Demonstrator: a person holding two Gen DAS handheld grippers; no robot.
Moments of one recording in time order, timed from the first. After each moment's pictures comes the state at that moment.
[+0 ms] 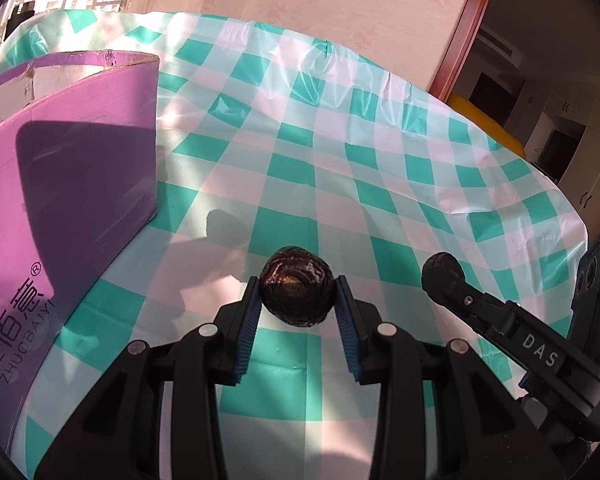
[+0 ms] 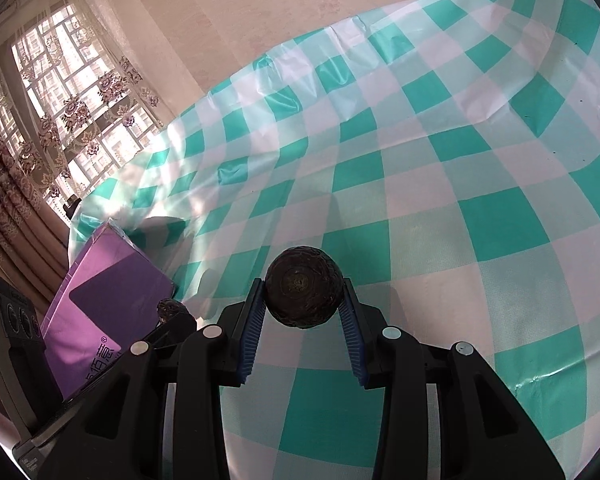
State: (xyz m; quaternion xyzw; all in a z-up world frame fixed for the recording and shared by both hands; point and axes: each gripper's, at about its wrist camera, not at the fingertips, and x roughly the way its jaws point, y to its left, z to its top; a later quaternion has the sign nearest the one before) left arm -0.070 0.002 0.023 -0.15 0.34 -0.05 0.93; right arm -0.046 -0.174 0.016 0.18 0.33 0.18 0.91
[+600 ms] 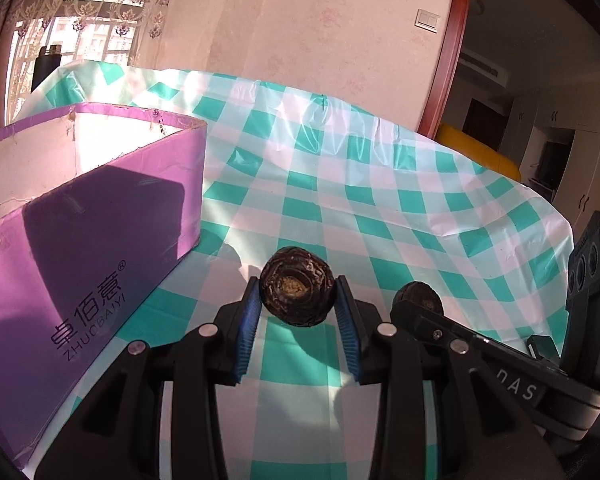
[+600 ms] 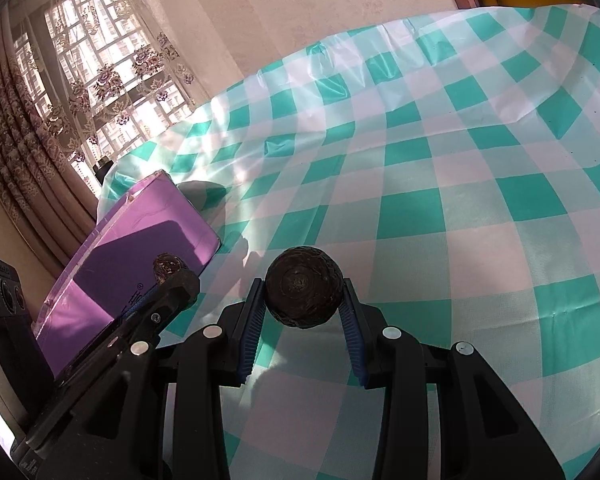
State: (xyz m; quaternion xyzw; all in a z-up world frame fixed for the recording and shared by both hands) left arm -0.133 0.020 0.042 -0.13 0.25 -0.02 0.96; right arm -0.089 -0.135 0.024 0.14 0.33 0.22 0.91
